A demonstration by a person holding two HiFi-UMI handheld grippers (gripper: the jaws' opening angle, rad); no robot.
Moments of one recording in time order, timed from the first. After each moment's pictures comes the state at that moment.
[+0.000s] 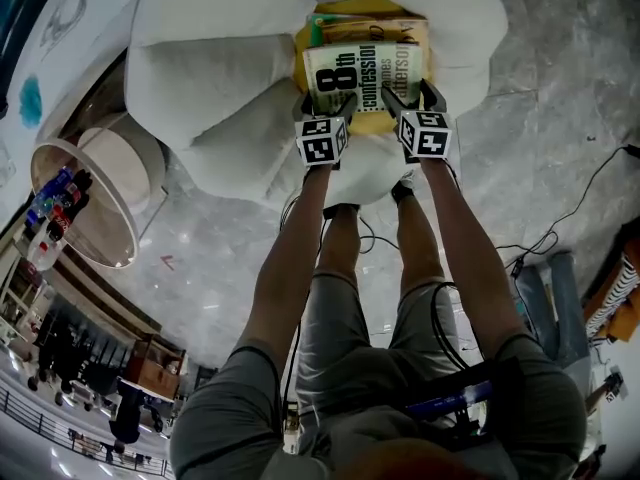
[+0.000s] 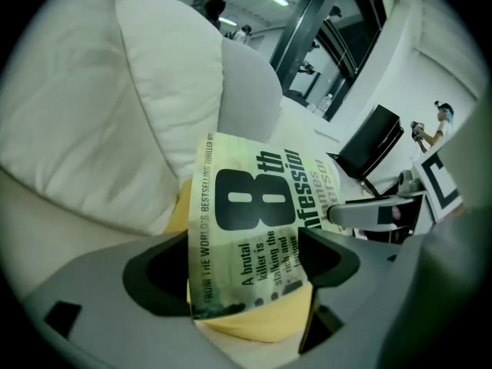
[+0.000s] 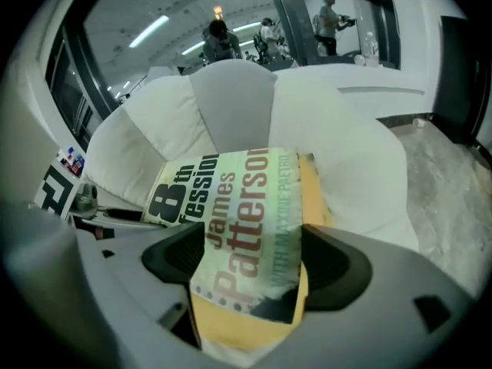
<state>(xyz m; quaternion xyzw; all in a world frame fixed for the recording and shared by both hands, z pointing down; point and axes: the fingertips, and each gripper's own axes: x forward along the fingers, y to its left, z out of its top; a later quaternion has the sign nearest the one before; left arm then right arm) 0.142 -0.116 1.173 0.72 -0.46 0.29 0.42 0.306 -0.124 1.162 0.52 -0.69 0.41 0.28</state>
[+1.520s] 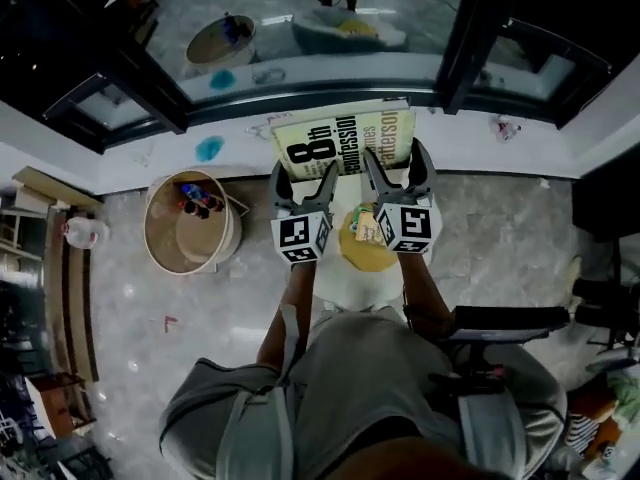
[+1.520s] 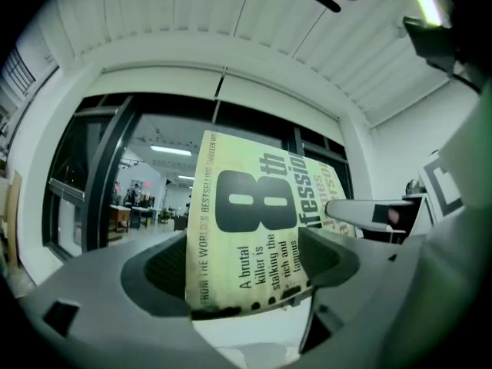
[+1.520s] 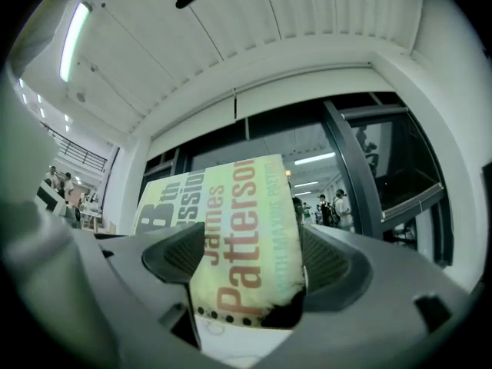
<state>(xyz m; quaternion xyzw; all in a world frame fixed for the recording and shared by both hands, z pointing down) 0.036 -0.149 0.275 0.73 -0.68 -0.05 0.01 0.199 -0.194 0.240 0.50 -0.86 -0.02 -0.10</state>
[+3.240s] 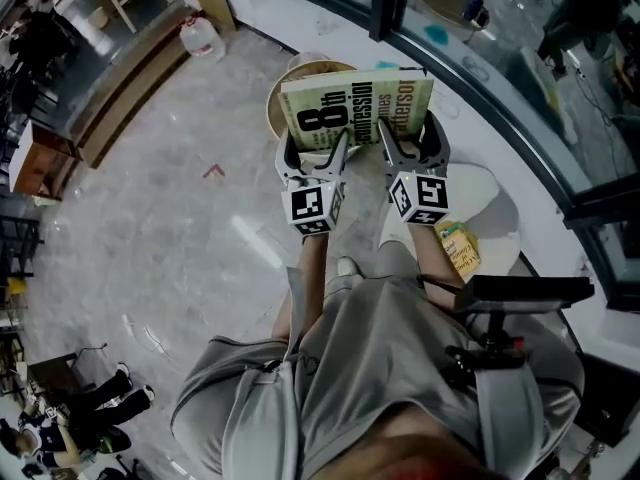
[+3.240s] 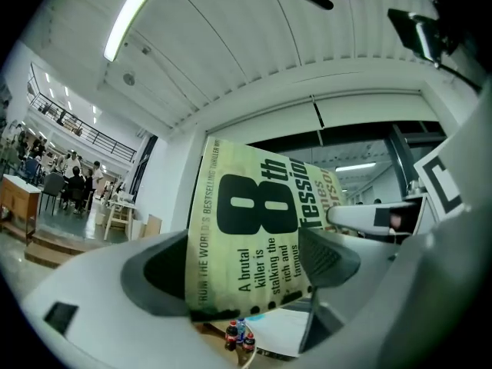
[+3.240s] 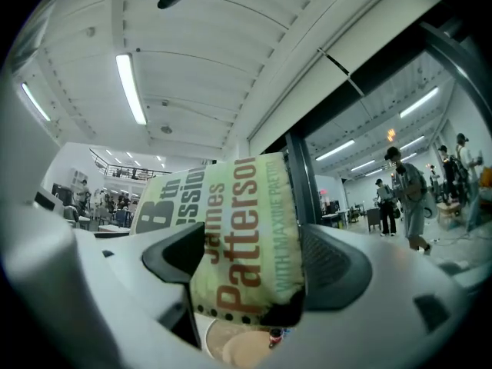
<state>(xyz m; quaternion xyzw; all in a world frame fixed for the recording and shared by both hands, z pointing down) -0.342 0.242 0.259 0.41 -0.91 -0.07 -0.02 -0.259 0.094 0.226 0.14 -0.99 0.02 -0.07</state>
